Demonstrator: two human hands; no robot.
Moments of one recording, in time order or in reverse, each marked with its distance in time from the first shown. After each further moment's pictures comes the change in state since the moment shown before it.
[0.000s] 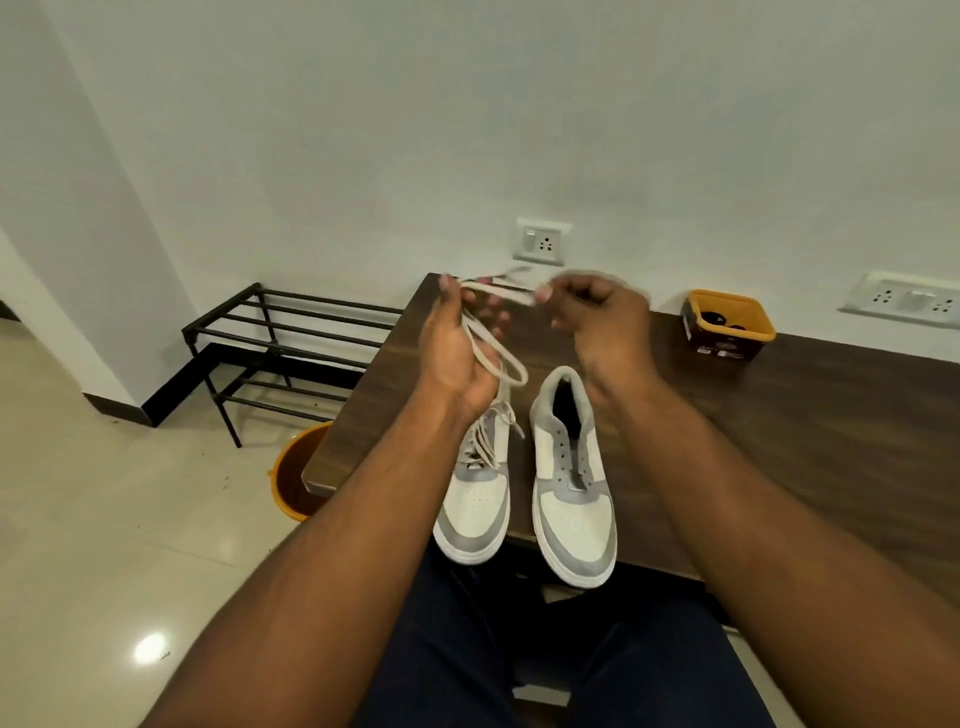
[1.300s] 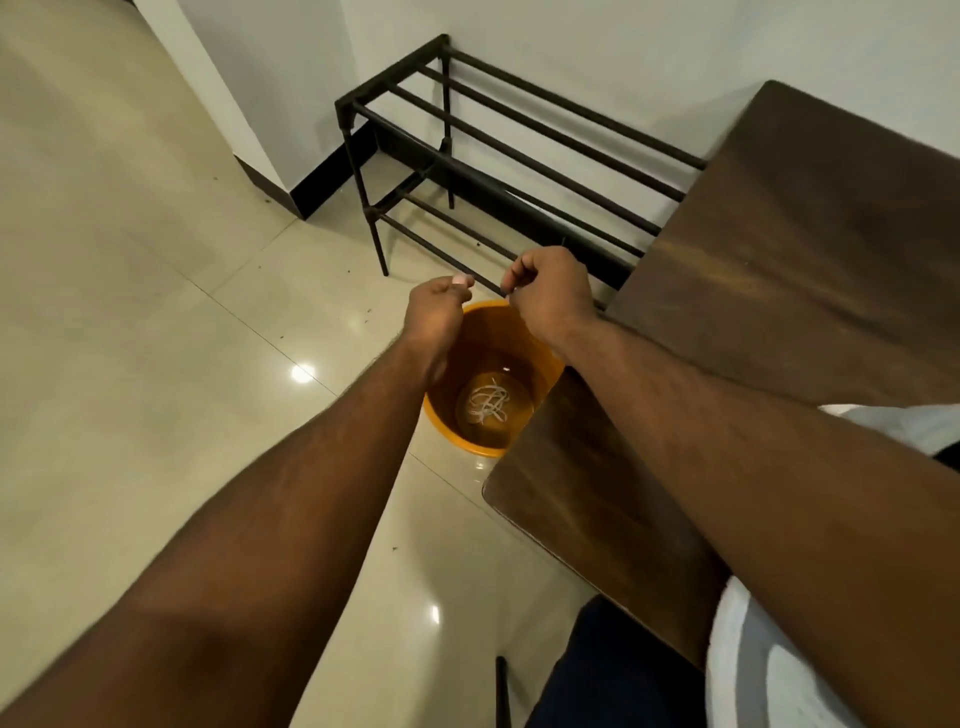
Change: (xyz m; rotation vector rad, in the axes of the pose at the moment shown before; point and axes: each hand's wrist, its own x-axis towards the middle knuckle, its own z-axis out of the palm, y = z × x) left_hand 0.177 0.072 -0.393 0.847 0.697 -0.192; right_hand 0.094 0.329 0.336 -0.724 -0.689 0.145
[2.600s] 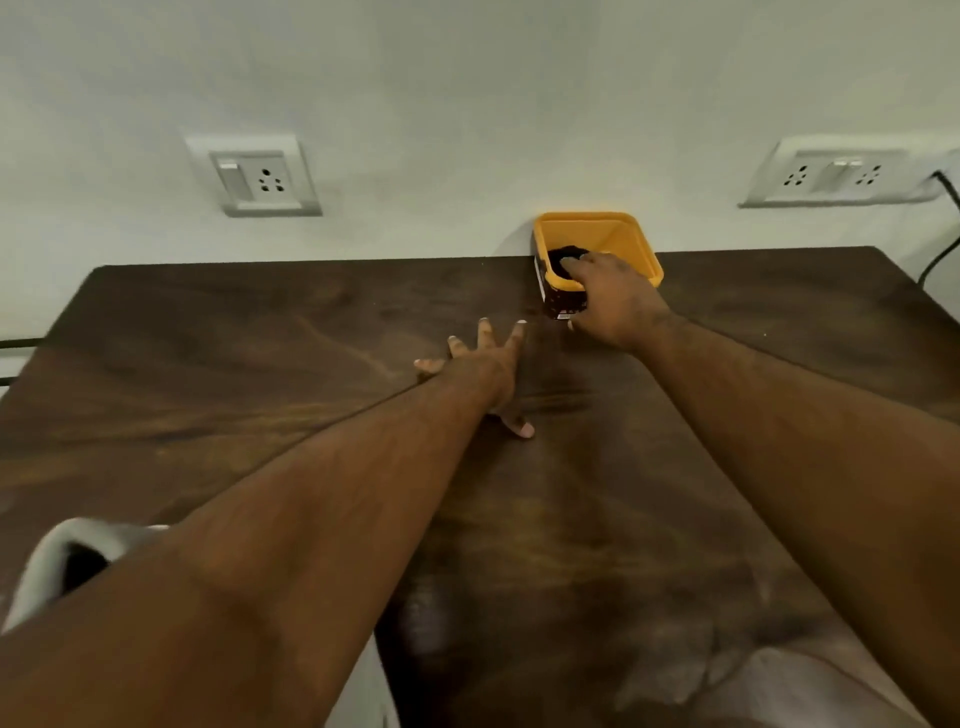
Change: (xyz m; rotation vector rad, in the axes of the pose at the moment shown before) left_hand -0.283 0.062 0.589 1.665 -0.872 0.663; right_hand -0.216 0.349 -0.564 -0.696 0.322 0.371
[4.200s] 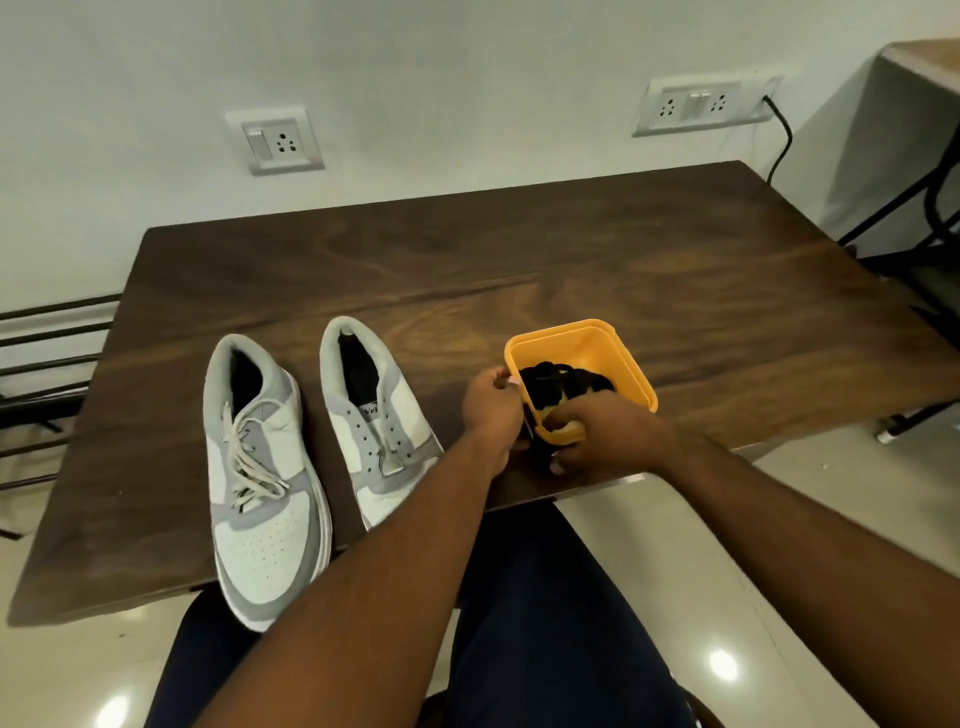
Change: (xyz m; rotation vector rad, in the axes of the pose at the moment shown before) left_hand -0.236 0.032 0.162 -1.418 0.197 -0.130; right_hand -0.350 -0.083 0.024 0.232 -0.399 0.047
